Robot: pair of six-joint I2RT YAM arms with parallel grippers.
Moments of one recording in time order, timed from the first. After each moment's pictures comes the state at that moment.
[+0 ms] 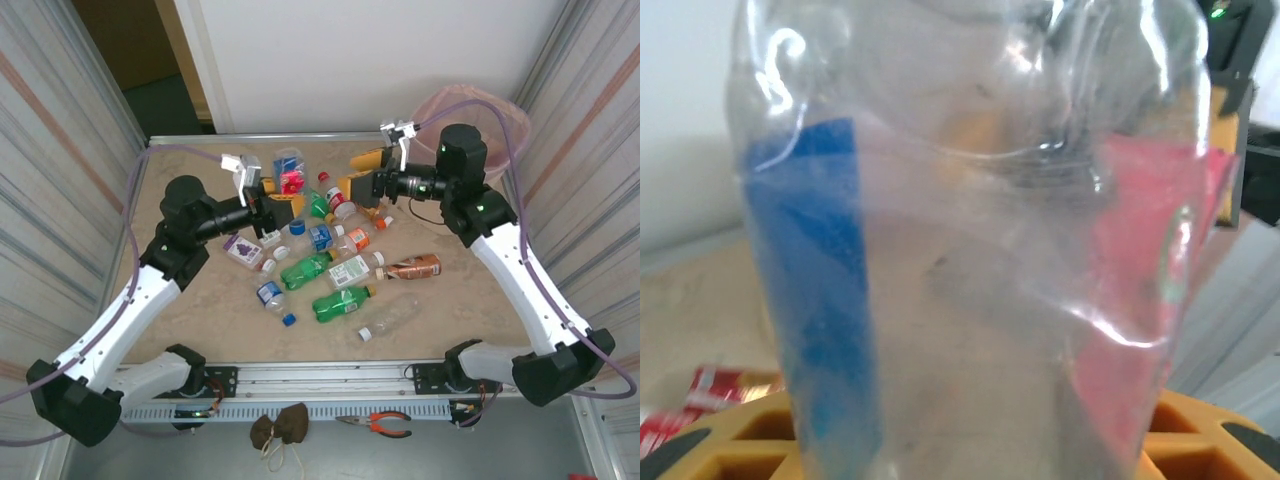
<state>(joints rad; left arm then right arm) -0.48 1.05 1.01 0.11 0.73 -0.35 0.44 1.22 1.37 -0.26 -0.86 0.32</state>
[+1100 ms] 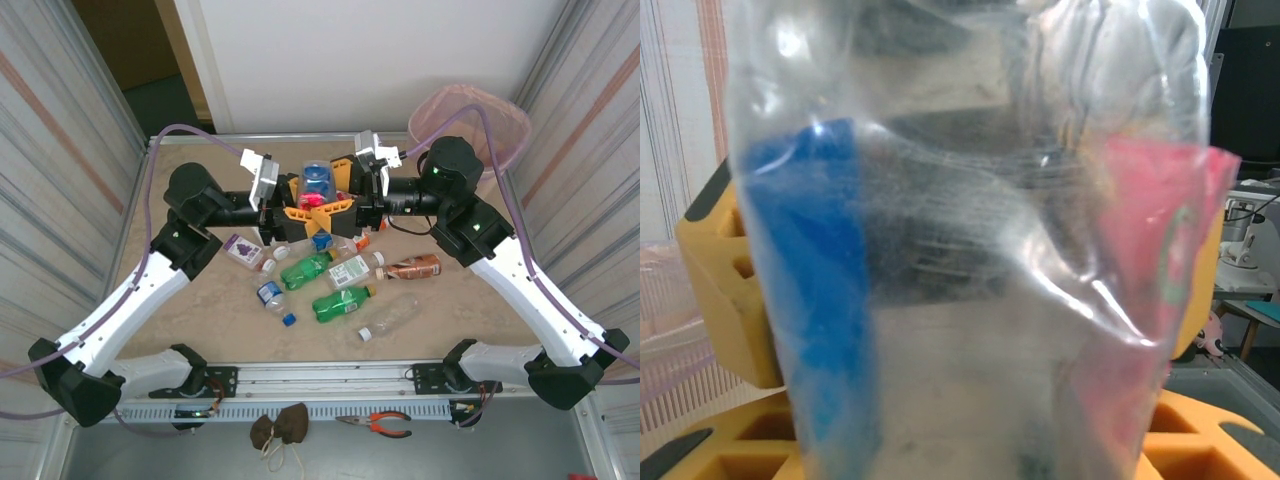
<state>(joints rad) -0.63 1.14 1.17 0.22 1.00 -0.24 0.70 1.19 1.44 -0.18 -0.83 0.17</state>
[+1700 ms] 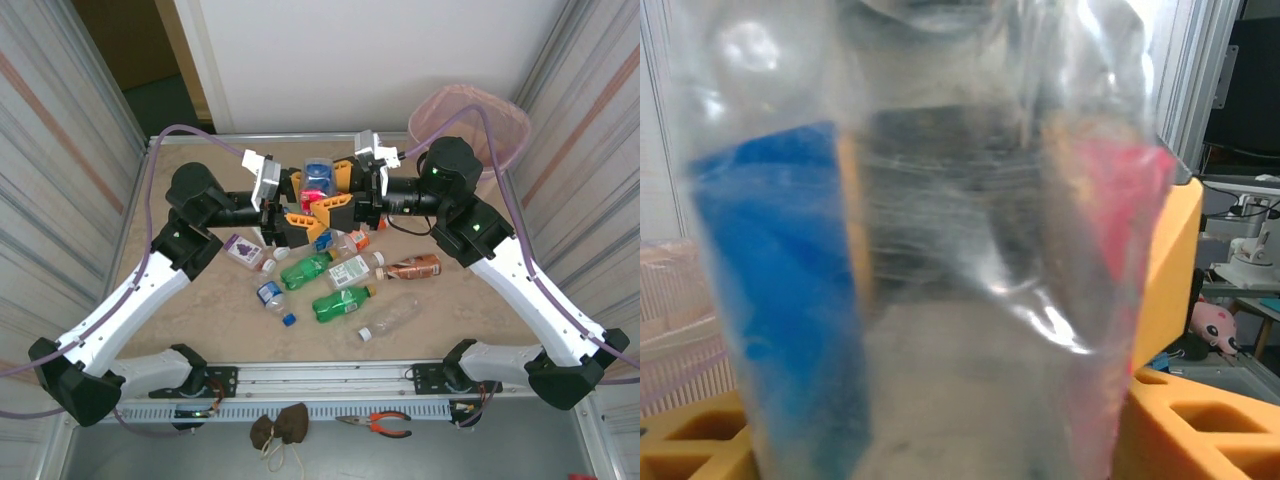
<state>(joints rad) -0.63 1.14 1.17 0.20 0.97 -0.21 0.71 1.19 1.44 -0.19 -0.78 0.14</state>
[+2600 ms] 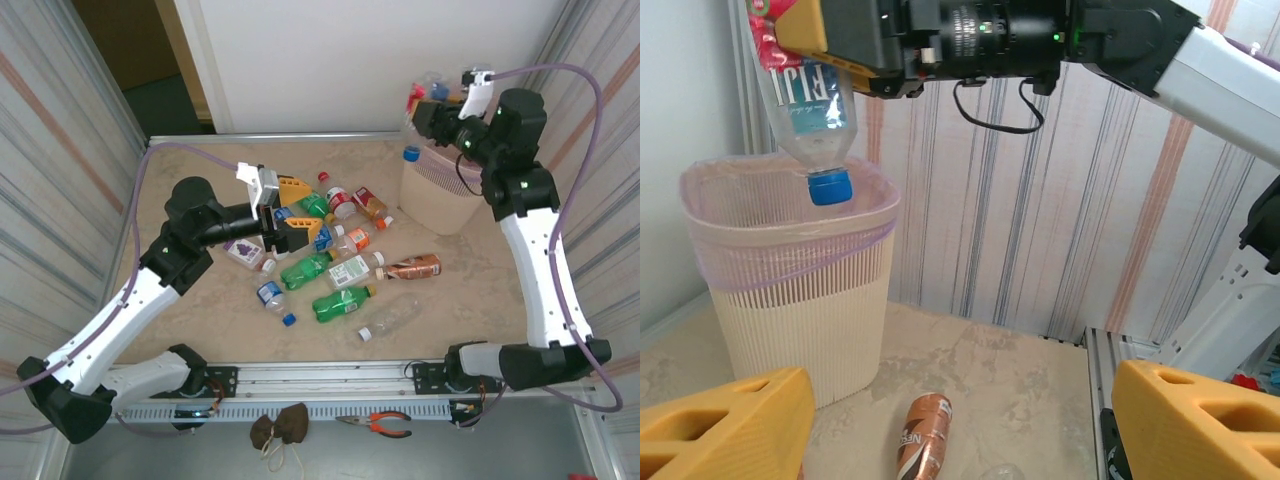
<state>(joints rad) -0.63 1.04 1.08 -0.01 0.69 -0.11 0.13 1.32 1.66 -0.46 -0.33 0.27</state>
